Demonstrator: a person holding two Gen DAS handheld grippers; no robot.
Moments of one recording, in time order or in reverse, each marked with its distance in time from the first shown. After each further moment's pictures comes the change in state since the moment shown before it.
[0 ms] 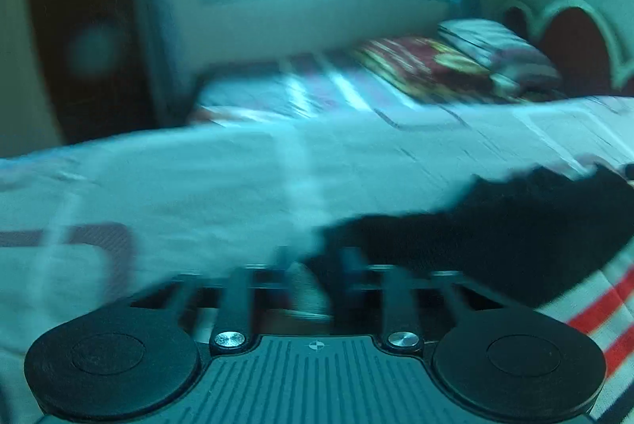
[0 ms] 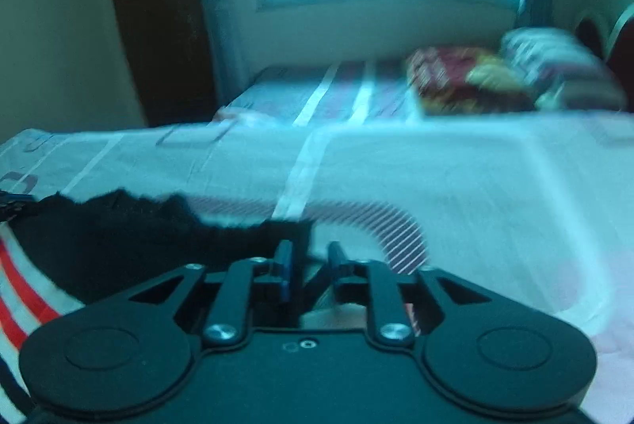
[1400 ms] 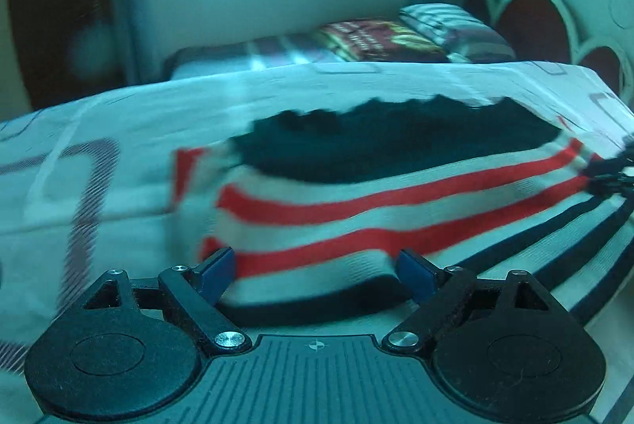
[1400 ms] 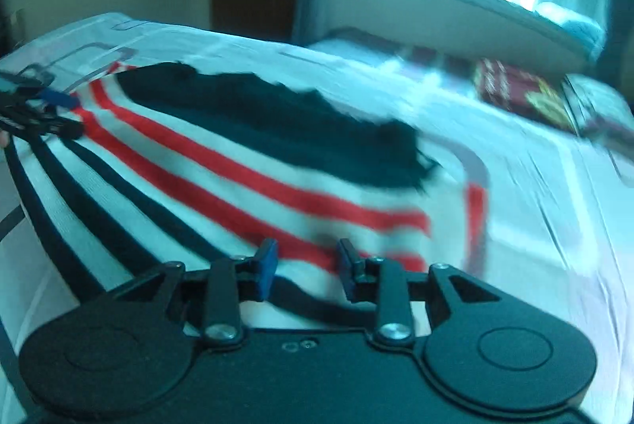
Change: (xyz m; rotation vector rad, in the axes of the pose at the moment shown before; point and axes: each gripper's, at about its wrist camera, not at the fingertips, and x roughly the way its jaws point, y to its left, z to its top) left arm -0.070 -0.028 -0.086 0.016 0.080 -0.149; right arm -0.057 0.055 -0.054 -0.258 0.188 0.108
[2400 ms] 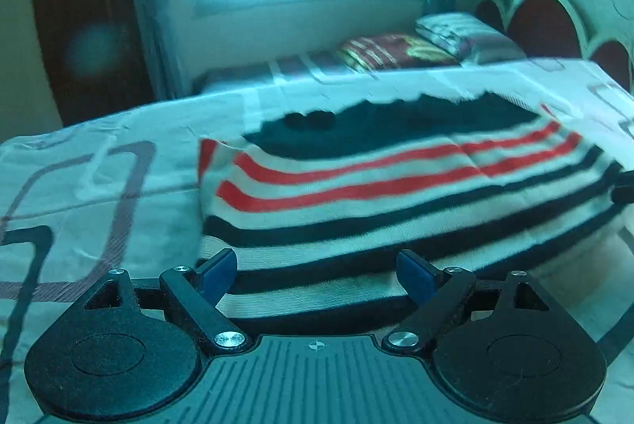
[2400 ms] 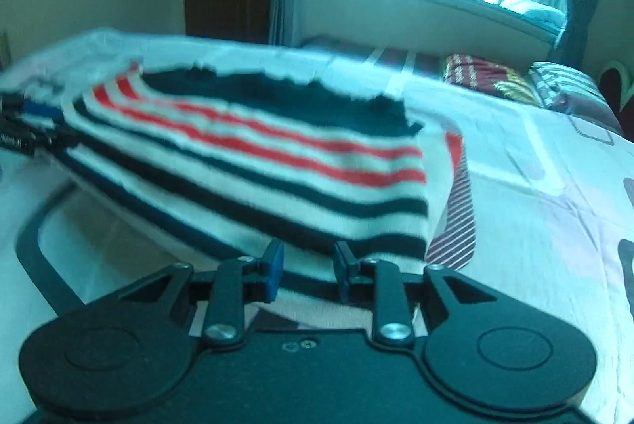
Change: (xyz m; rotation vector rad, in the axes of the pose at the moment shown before) left arm -0.057 -0.039 -0.037 0.025 -0.068 0.109; right arm -0.061 0.061 -0.048 0.077 -0.066 -0.069
